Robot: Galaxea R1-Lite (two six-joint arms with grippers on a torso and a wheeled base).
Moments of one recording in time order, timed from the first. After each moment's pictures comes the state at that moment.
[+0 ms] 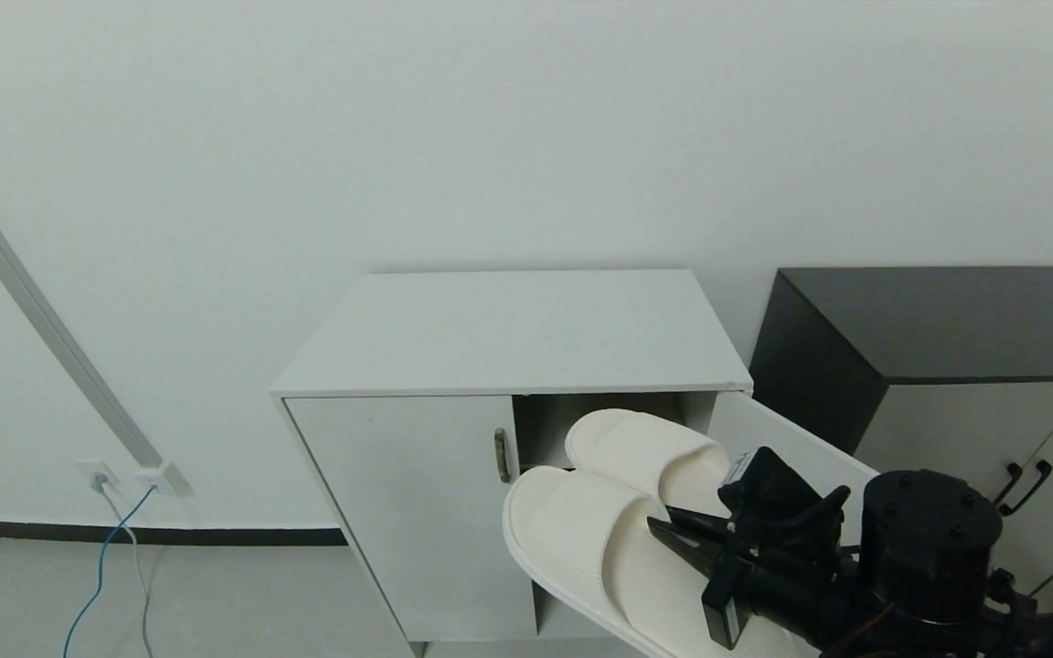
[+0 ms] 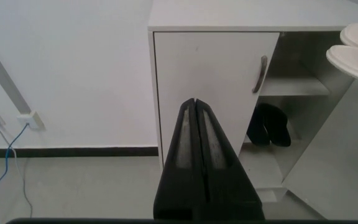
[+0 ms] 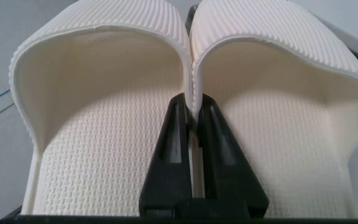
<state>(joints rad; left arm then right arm) 0.00 0.00 0.00 0.00 0.03 0.00 0.78 1.84 -0.35 -1.31 0.04 -0.15</state>
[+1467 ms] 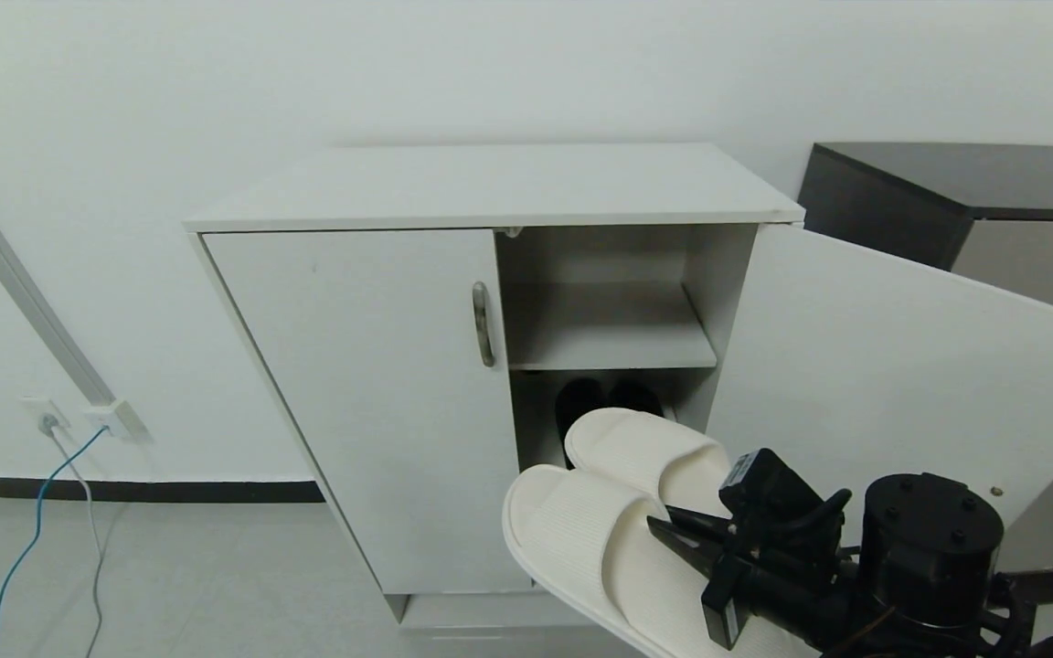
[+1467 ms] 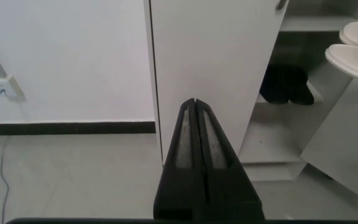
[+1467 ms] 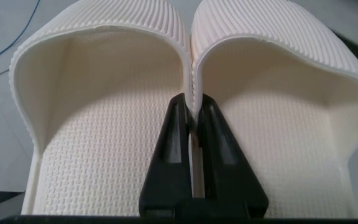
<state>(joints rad) 0.00 0.00 0.00 0.00 0.02 0.00 0.78 1.85 -0.34 -1.35 0.04 -0.15</state>
